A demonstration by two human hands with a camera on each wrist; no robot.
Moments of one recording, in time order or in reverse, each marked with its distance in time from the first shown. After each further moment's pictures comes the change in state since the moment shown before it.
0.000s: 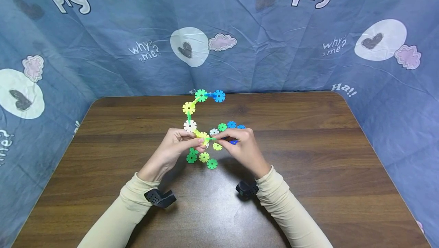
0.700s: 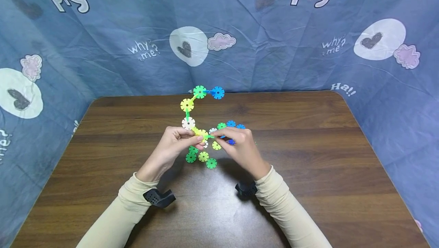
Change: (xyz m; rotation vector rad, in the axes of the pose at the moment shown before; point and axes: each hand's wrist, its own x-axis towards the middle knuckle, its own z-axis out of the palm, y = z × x) left_hand -0.001 0.003 0.001 0.022 0.020 0.032; right_hand 0.003 -0.008 0.000 -0.162 0.009 -0.099
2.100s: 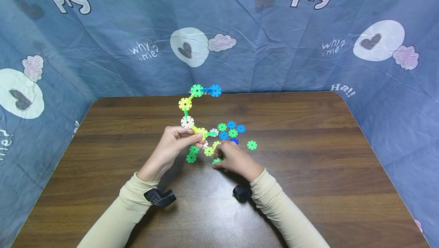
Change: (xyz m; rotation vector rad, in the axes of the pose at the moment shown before) left_hand 0.000 0.004 -0.001 0.023 0.054 -0.010; right_hand -0.015 0.010 0.026 -0.006 -0.687 0.626
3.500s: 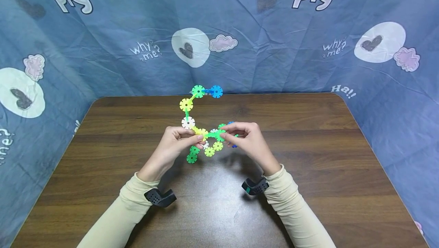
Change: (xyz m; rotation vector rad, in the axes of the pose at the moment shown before) left_hand 0.000 -0.002 -0.002 -0.015 -0.021 0.024; right_hand -0.020 -0.004 -0.047 0.626 0.386 -0.175
